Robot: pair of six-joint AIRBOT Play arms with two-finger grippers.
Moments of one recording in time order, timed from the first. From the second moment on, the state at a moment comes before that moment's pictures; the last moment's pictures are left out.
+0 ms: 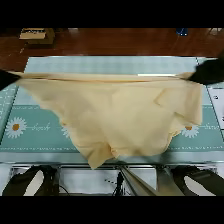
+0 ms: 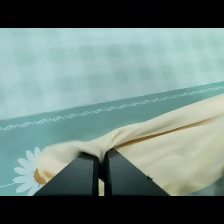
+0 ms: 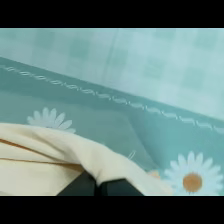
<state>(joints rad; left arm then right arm) 0.21 -0.77 1.33 1.00 -1.49 -1.42 0.15 -1.14 1.65 -1.47 1.66 1.54</state>
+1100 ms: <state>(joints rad) 0.23 -1.36 1.10 1.09 -1.37 -1.36 -0.05 -1.53 1.64 -1.69 1.33 1.48</state>
